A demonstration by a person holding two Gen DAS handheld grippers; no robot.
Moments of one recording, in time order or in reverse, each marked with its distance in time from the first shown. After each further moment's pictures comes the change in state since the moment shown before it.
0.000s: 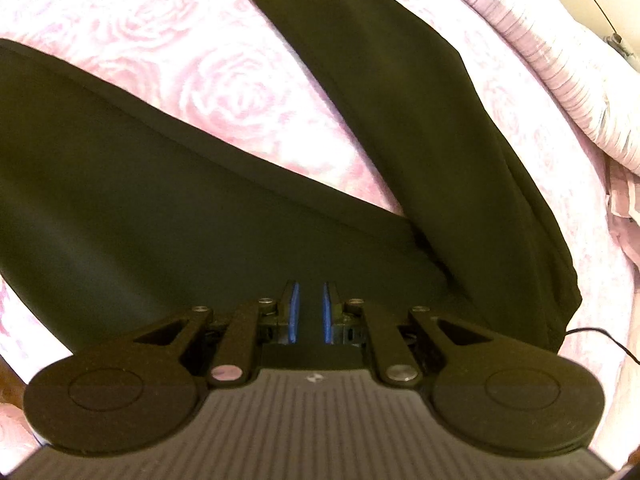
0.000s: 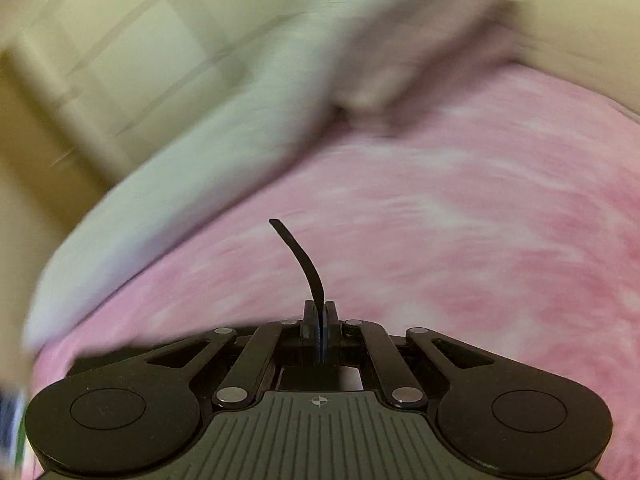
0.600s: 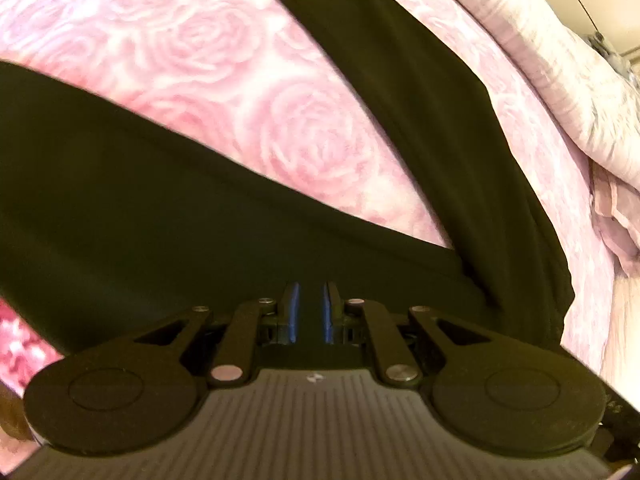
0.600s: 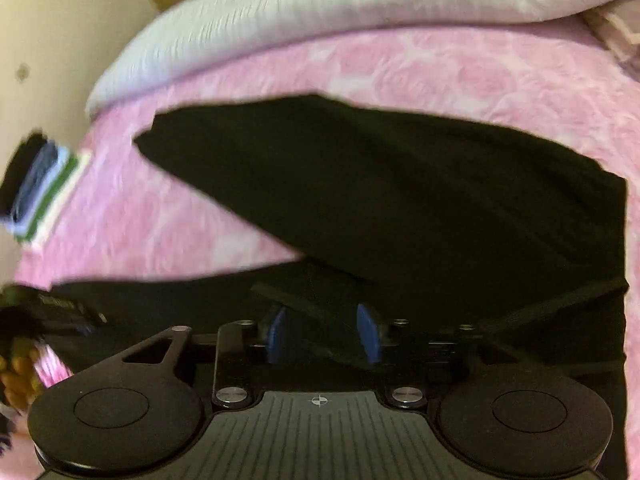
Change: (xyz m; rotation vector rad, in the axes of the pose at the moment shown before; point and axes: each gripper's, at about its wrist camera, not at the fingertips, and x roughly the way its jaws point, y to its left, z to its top) left arm -0.017 0.088 0.059 0.072 0.053 -0.094; right arm 0.092 0.207 -0.144 -0.332 0.384 0.060
